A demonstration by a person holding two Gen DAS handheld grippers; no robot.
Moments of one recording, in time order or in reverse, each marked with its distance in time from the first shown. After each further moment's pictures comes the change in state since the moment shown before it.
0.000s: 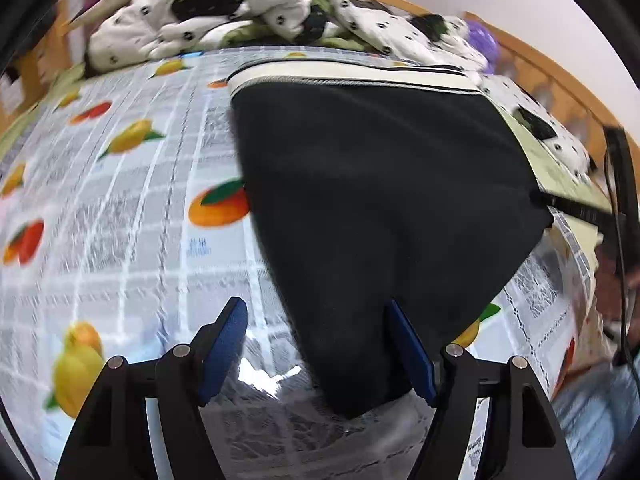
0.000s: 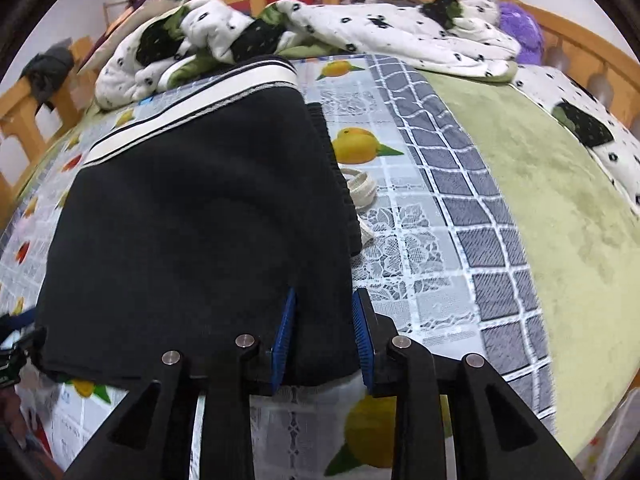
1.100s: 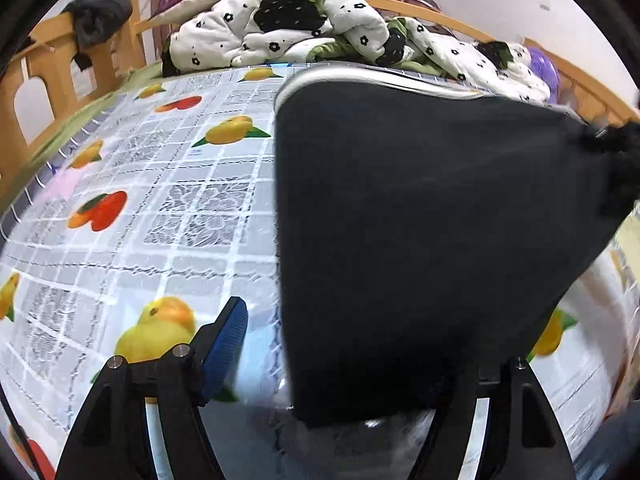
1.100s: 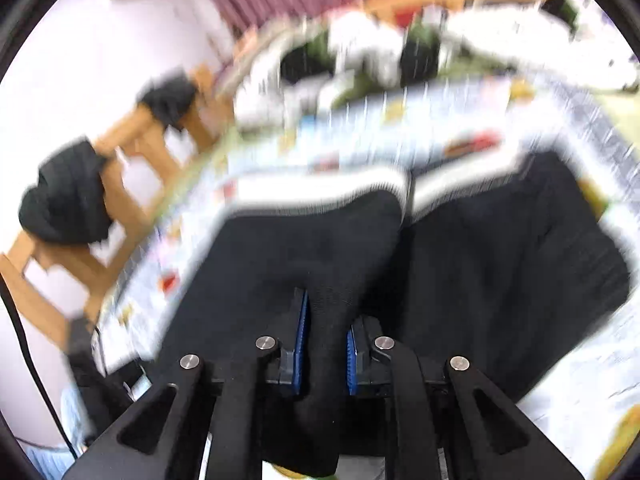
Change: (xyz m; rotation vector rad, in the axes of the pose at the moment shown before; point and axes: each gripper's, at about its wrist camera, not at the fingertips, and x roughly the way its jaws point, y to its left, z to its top) left arm -0.009 0.032 -0.023 -0.131 -0.095 0.228; right arm -0.010 0.108 0.040 0.016 -0.124 0.540
